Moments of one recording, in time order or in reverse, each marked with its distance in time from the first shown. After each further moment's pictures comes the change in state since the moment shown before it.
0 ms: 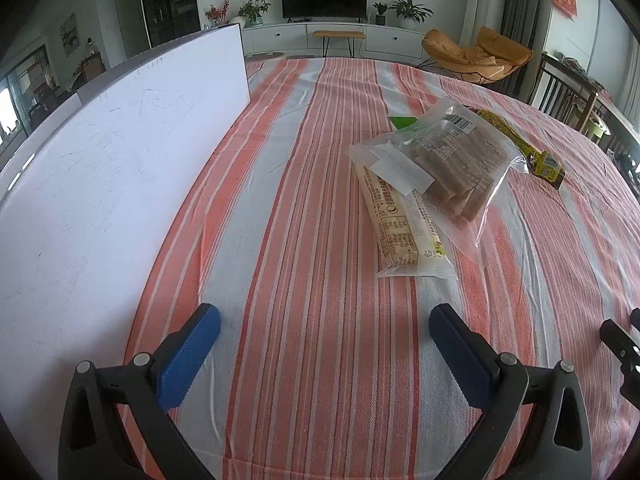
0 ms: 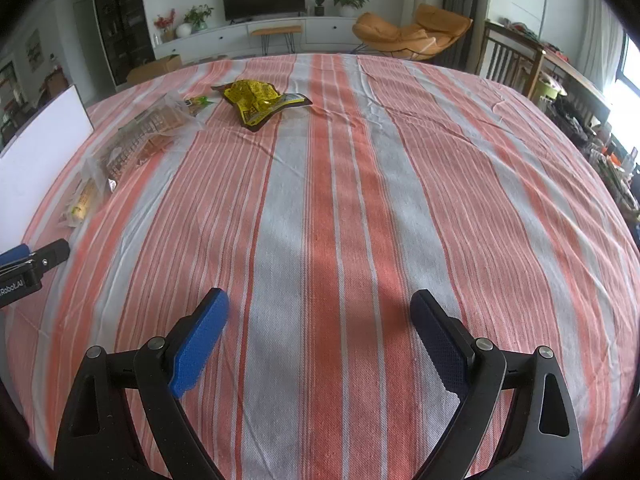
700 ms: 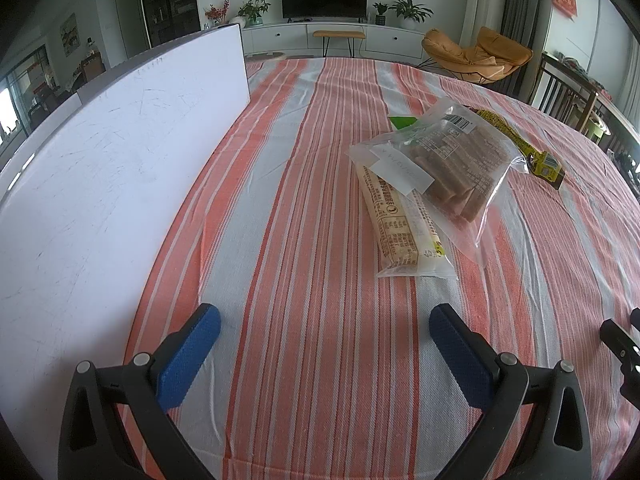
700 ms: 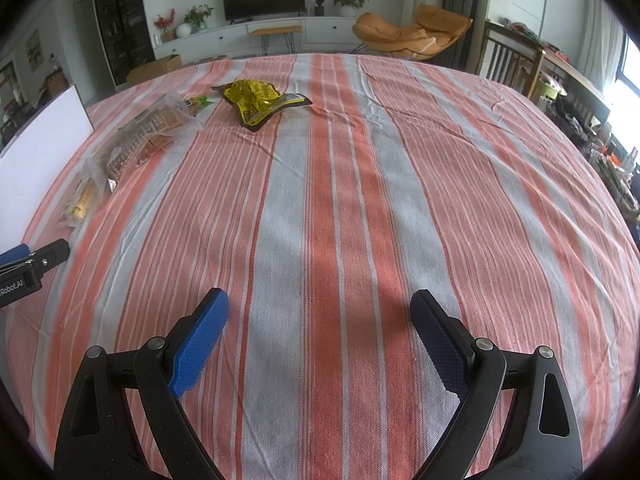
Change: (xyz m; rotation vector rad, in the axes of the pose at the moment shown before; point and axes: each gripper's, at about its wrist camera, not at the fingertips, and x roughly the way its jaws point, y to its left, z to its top) left arm 0.000 0.000 0.000 0.000 0.001 0.000; right arm -0.001 0.000 0.000 0.000 0.000 0.000
